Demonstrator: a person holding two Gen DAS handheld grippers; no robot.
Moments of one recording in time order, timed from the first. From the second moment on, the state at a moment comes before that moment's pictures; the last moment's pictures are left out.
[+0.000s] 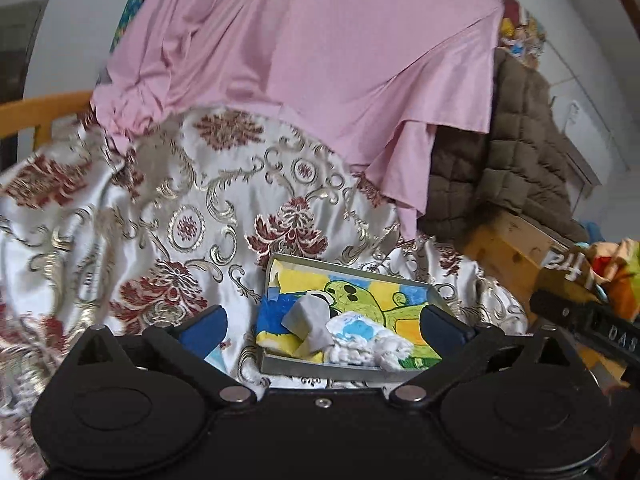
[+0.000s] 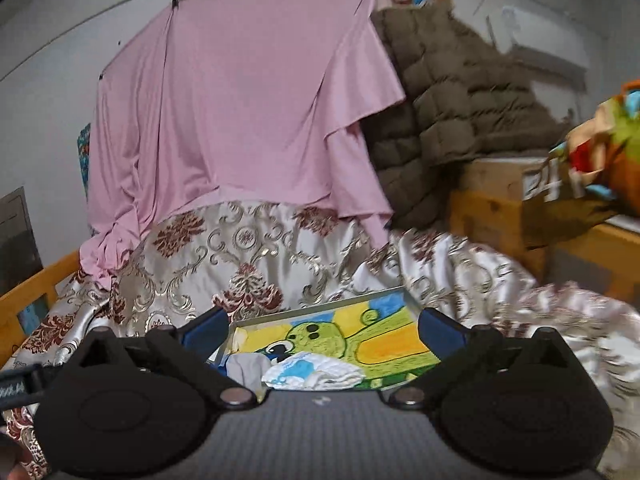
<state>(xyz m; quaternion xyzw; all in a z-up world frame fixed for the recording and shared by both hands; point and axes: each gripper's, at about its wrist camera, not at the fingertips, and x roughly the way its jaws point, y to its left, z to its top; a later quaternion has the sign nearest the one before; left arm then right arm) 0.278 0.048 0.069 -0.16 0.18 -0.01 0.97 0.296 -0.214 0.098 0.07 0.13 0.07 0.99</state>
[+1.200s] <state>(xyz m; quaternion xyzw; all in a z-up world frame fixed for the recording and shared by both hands) 0.133 0.043 0.010 -0.10 0.26 0.01 0.96 0.121 -0.235 0.035 0.03 0.21 0.03 0.98</state>
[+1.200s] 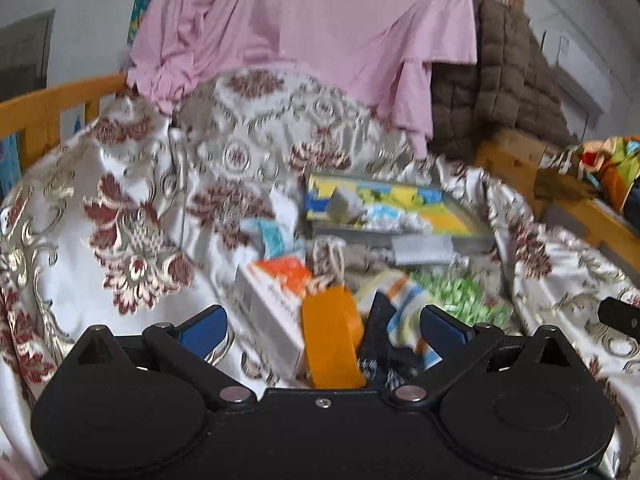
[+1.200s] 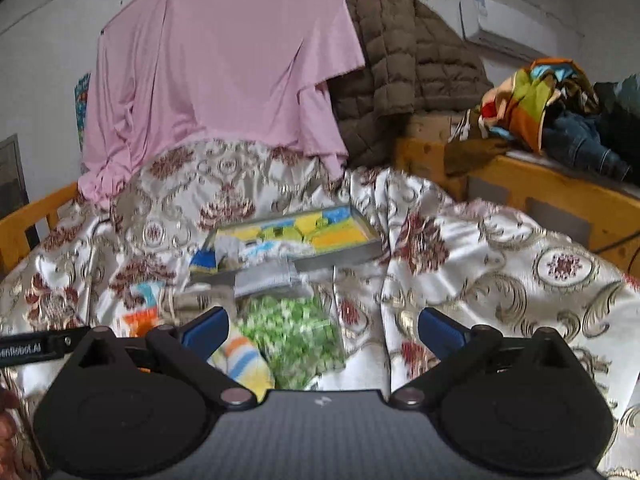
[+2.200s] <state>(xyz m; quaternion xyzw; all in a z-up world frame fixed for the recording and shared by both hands) 0.169 0.039 -0.002 -0.01 0.38 -0.02 0.92 0.143 -0.185 0.006 -0.05 0.30 0.14 0.94</state>
